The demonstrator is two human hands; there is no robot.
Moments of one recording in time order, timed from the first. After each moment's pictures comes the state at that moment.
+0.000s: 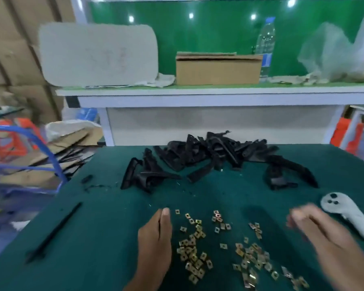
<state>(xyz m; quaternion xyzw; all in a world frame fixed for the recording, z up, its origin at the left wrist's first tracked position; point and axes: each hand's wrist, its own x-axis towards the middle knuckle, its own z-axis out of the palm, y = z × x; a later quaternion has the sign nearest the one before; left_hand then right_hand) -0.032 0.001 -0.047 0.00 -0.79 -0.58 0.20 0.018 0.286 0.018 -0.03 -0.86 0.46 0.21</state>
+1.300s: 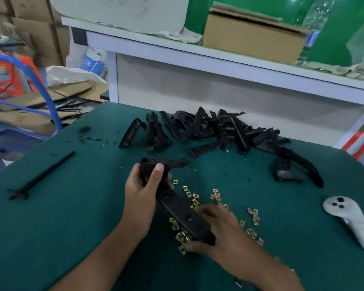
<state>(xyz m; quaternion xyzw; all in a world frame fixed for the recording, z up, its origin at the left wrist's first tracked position) -0.049 -0.013 -0.048 0.02 -0.56 -0.81 0.17 -0.022 0.199 -0.047 0.27 -0.94 0.19 -0.06</state>
